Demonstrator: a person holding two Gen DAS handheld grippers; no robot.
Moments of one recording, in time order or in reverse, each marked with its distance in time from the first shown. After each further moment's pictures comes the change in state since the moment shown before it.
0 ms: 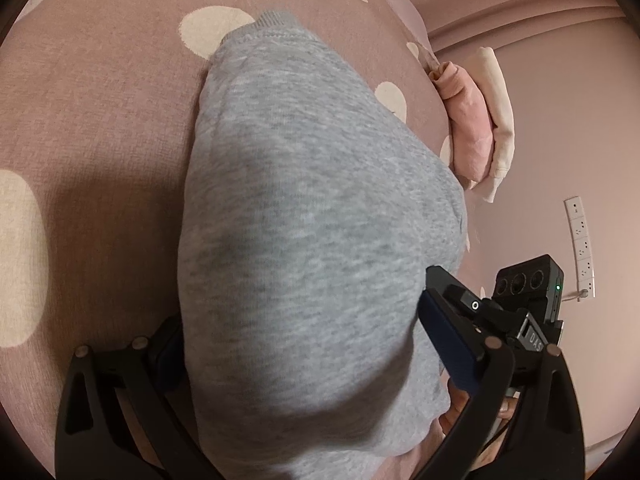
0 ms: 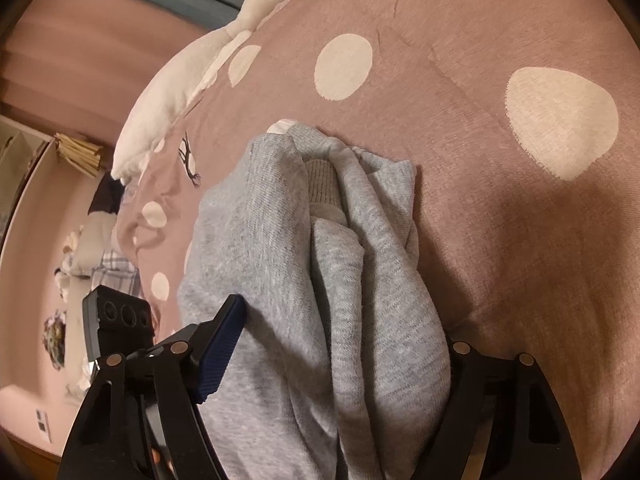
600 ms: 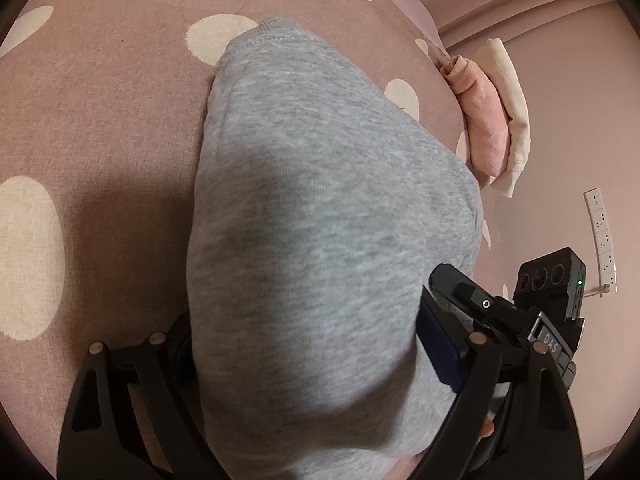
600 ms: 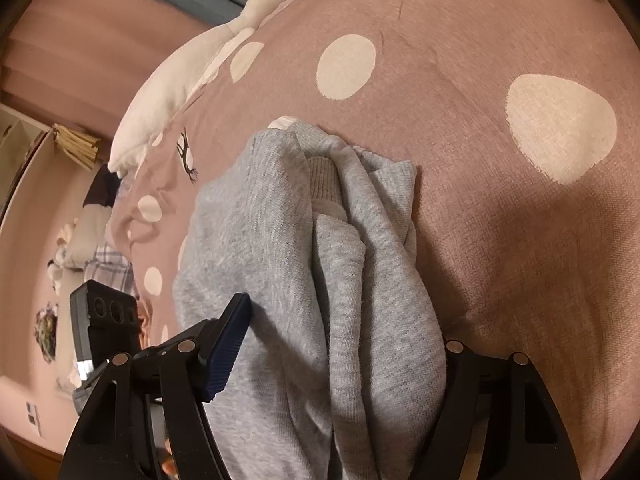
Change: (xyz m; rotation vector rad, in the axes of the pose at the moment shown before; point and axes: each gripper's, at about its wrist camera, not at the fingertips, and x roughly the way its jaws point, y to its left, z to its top) left arm 0.006 -0.011 0.000 0.037 -0.008 0.087; right arm -0.001 0.002 0.001 -0.028 -0.001 -0.030
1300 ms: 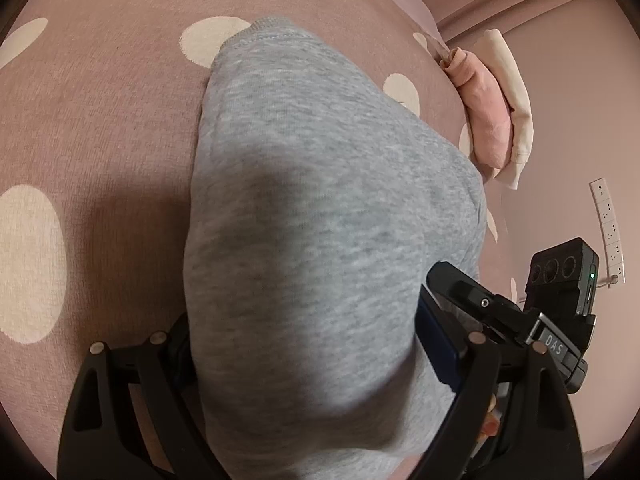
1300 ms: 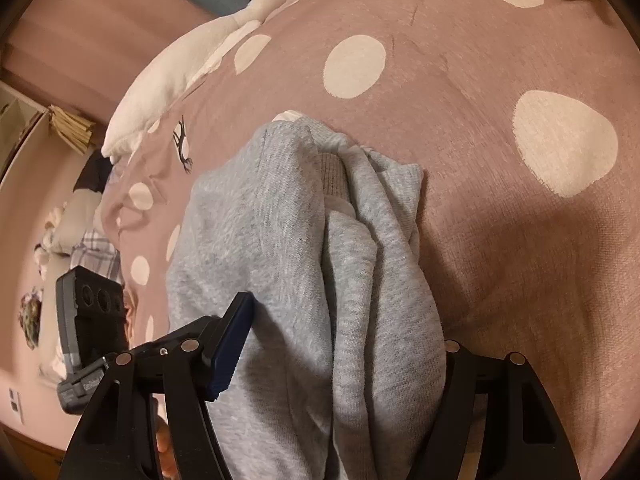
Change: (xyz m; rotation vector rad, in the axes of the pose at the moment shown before) left arm 0.004 -0.005 0.001 0.030 0.003 0.027; right arm 0.002 0.011 -0.002 -0.050 0.003 -0.052
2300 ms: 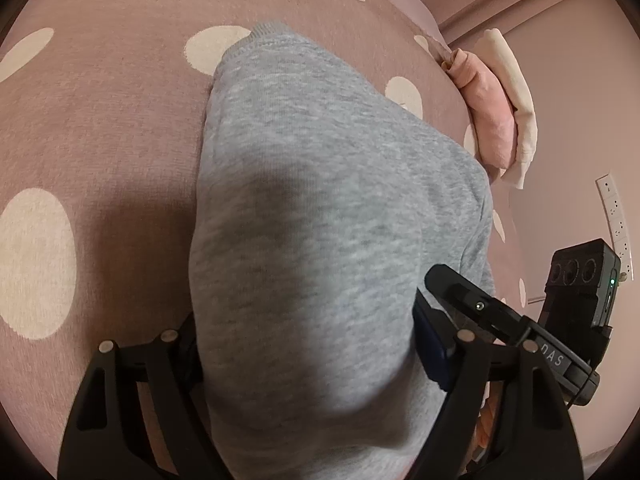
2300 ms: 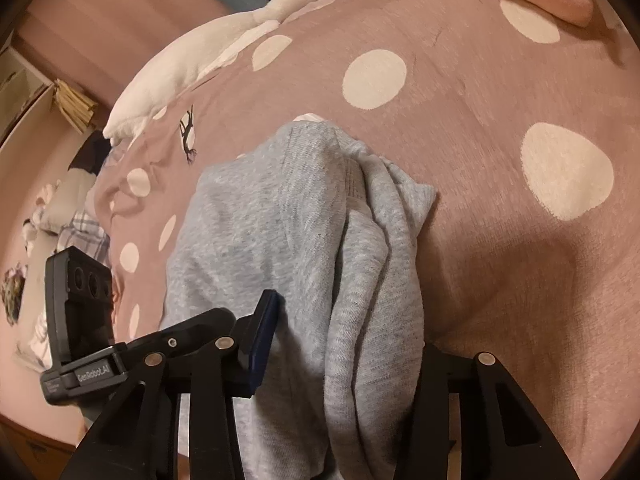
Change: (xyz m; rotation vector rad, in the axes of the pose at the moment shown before) left arm -0.003 -0.002 -0.001 0.018 -0.025 0.034; right arm -0.003 0.020 -0.003 -0.099 -0.031 -0.058
